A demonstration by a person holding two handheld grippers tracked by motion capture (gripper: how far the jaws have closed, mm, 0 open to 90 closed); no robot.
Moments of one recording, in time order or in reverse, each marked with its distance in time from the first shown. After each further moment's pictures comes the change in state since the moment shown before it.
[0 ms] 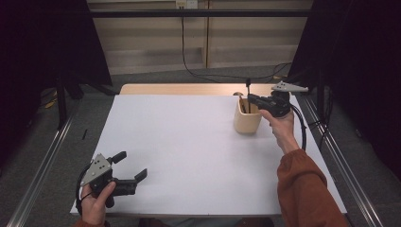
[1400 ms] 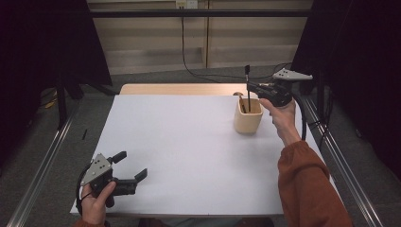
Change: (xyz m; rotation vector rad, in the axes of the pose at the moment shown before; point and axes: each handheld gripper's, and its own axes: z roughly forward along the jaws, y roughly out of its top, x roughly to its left) left arm 0.001 0.000 0.001 0.004 0.001 0.003; right arm 0.010 0.041 -0.007 -0.058 0.011 -0.039
